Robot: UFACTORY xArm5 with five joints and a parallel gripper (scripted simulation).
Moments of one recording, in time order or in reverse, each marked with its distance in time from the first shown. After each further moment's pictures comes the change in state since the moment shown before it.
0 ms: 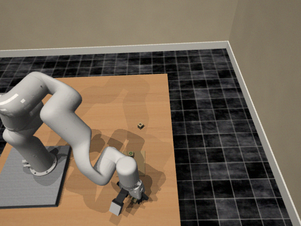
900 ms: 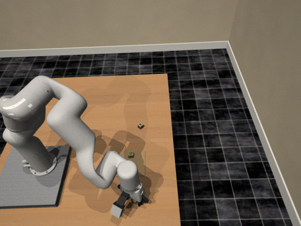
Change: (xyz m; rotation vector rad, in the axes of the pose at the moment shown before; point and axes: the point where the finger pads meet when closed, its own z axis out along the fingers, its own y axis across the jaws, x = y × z) arm 0.000 0.000 0.029 0.000 0.000 0.000
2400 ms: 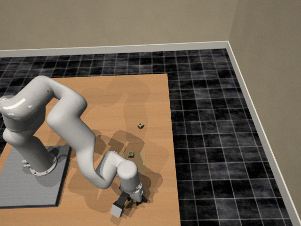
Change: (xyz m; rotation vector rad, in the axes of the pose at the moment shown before) arm 0.000 0.000 0.000 0.000 0.000 0.000
